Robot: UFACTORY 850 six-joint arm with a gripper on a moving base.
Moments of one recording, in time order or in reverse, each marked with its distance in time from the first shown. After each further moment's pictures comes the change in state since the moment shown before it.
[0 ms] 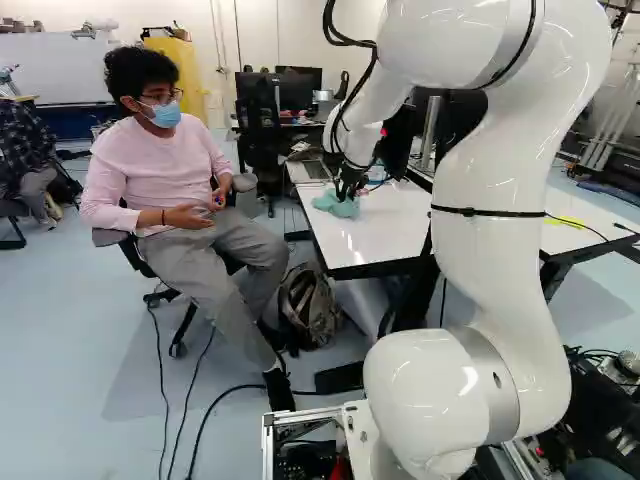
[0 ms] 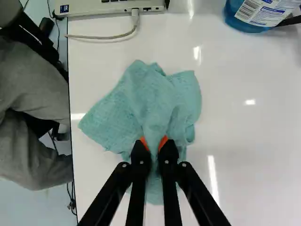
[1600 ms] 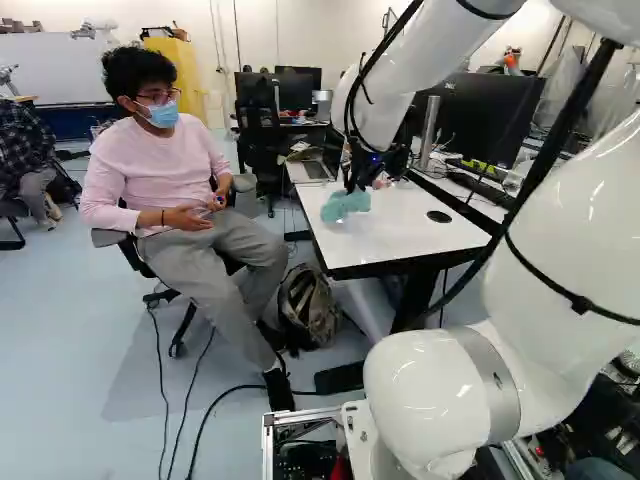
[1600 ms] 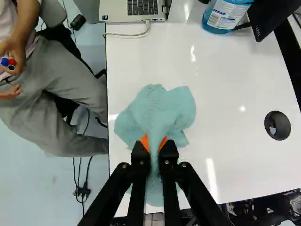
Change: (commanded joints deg) arm 1.2 27.7 18.0 0.0 -4.8 0.0
